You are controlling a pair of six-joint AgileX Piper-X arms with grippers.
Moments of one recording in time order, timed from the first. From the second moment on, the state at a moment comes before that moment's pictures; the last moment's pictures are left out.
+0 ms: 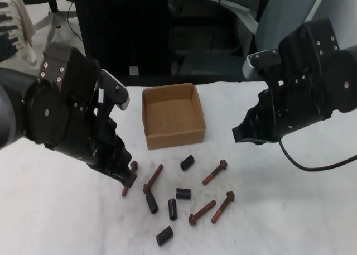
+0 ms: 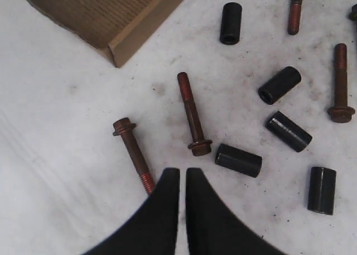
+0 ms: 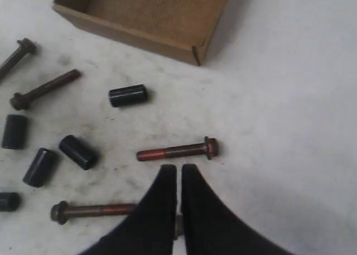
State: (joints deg) left arm -19.6 80.8 -49.1 30.8 14.3 22.9; right arm 18.9 87.3 -57.9 30.5 -16.2 -4.2
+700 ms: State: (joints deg) left arm -22.8 86.2 -49.1 25.8 17.9 24.0; right arm 23.5 94.1 -73.3 46.2 -16.0 -25.5
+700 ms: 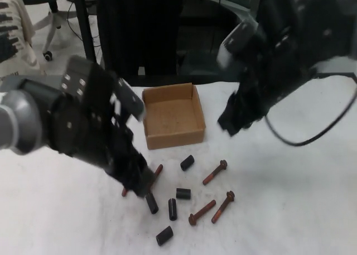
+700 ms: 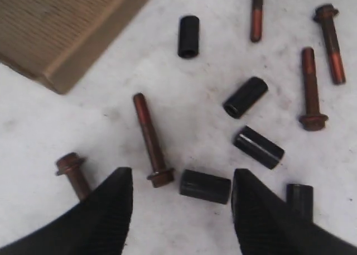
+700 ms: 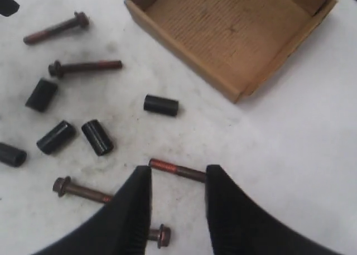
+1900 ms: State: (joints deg) left arm -25.5 87.0 -49.5 32.2 11.3 27.1; right arm 27.4 105.9 -73.9 46.4 -5.9 -56.5
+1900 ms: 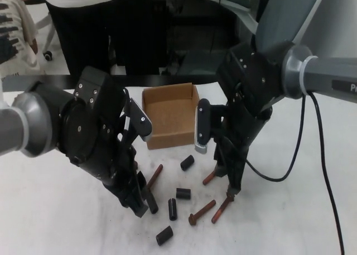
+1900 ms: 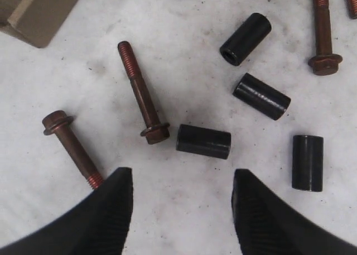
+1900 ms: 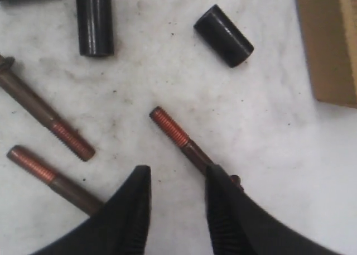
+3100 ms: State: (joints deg) left arm -34.7 99.3 -63.0 25.3 17.5 21.2; right arm 9.1 86.1 -74.0 38.9 -21.0 -26.2
